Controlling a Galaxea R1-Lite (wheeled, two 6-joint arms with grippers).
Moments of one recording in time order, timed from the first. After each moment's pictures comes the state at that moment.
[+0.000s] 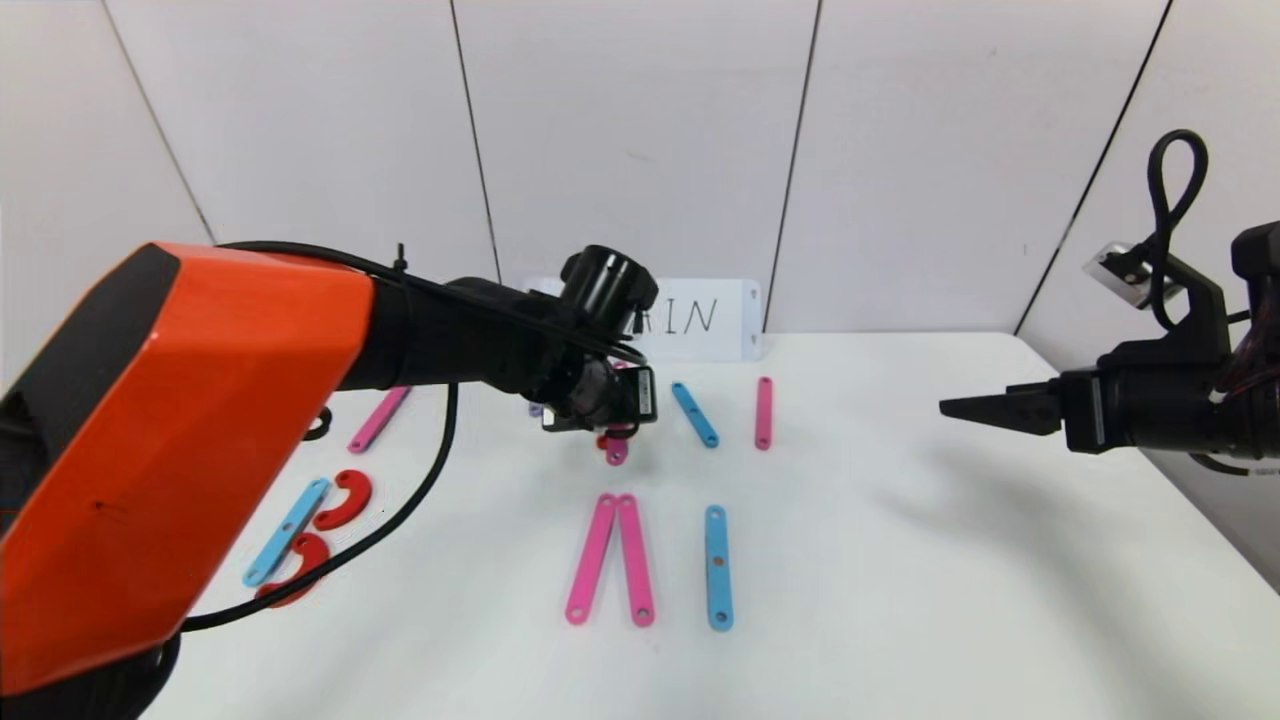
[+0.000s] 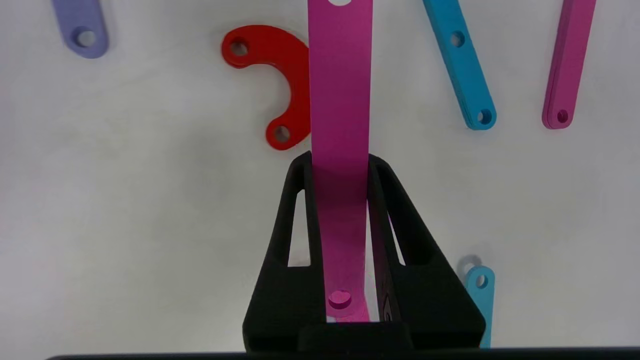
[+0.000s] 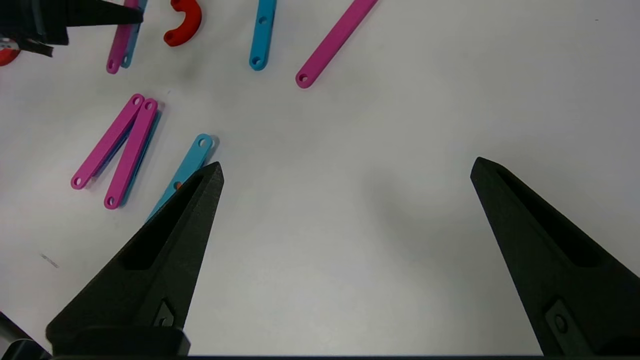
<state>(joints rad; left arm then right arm) -0.61 2.22 -1.79 0.34 0.17 -0.52 -0.01 1.55 -0.92 -0.01 0.52 -0.08</state>
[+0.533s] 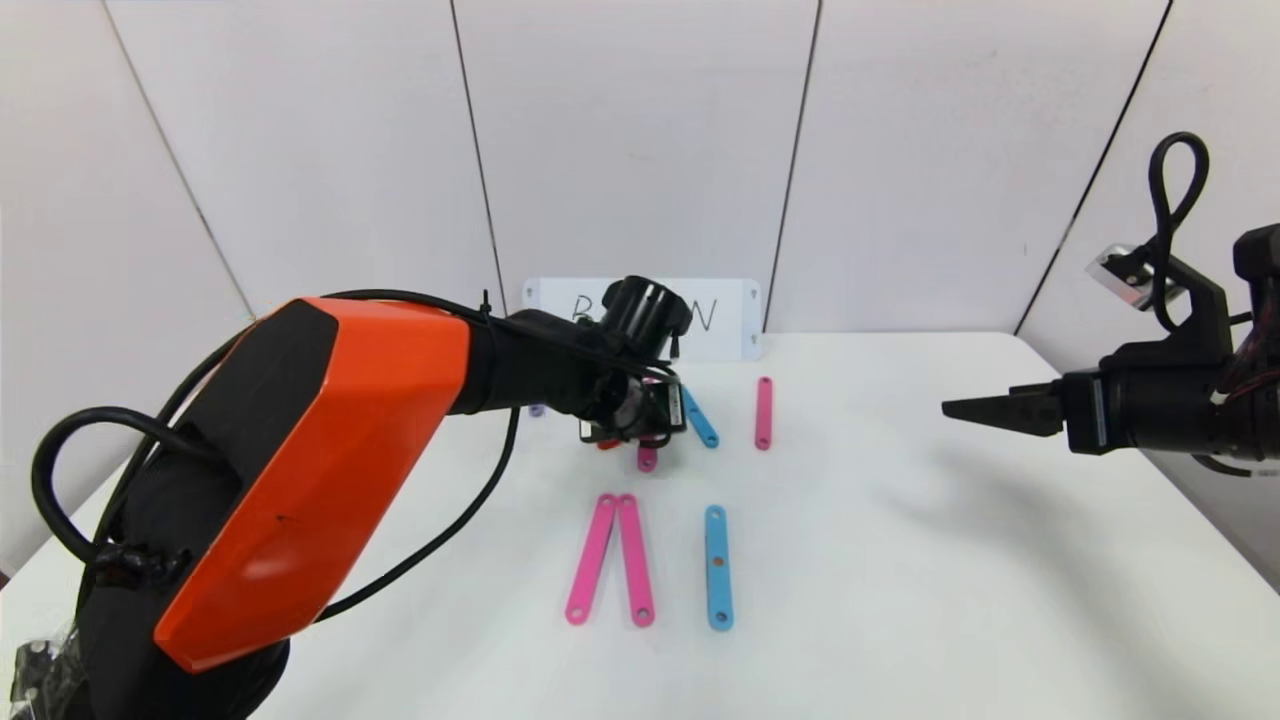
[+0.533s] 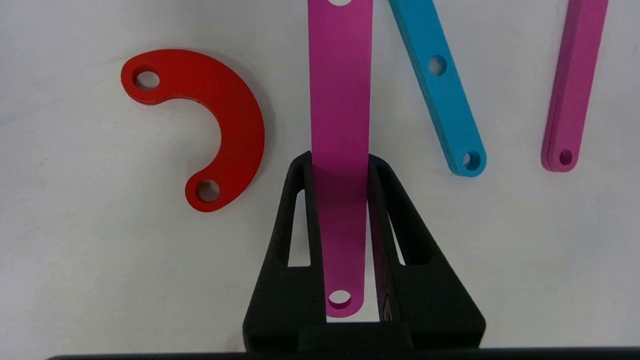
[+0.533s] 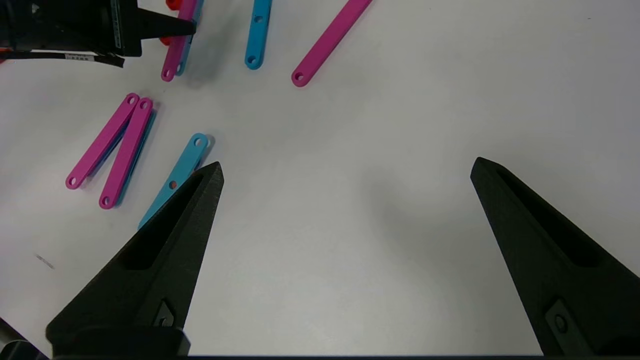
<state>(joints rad) -0.64 2.39 -1.96 0.33 0.17 -0.55 -0.02 1.55 -0.92 -0.01 0.51 -0.08</state>
